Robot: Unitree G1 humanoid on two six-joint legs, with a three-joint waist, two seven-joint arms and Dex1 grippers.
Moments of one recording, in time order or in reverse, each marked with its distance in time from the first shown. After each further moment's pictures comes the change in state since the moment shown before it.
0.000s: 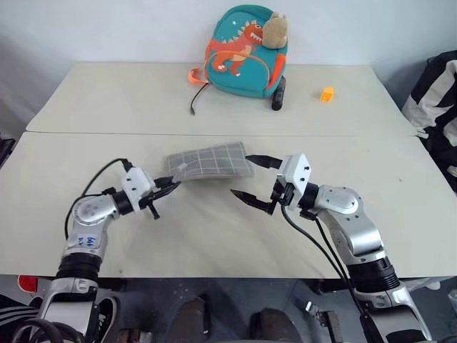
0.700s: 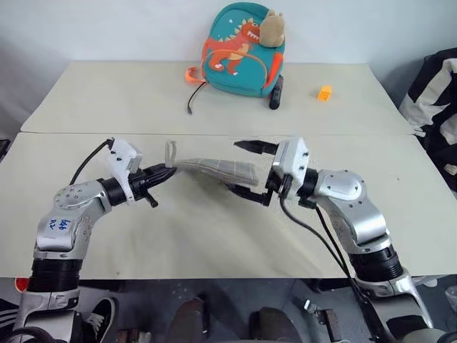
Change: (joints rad) left arm 0.053 0.042 0.071 -0.494 -0.235 0.826 0.198; right arm -0.085 -0.075 0.088 -0.076 -0.078 0.023 0.023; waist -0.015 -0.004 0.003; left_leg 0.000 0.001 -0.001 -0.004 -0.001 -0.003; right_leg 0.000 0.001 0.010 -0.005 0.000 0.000
